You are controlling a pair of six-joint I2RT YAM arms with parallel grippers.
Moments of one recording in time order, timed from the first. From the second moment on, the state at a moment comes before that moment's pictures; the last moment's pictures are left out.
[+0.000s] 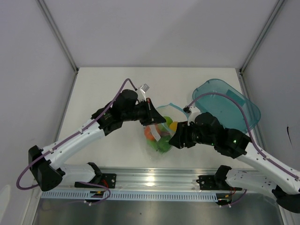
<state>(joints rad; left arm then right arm) -0.80 1.22 1.15 -0.40 0.32 -0.99 0.94 0.85 0.99 -0.73 -0.10 0.66</state>
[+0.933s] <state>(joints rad) -0.80 1.08 0.98 -0.38 0.23 -0.96 0.97 1.05 1.26 -0.83 0.15 0.45</state>
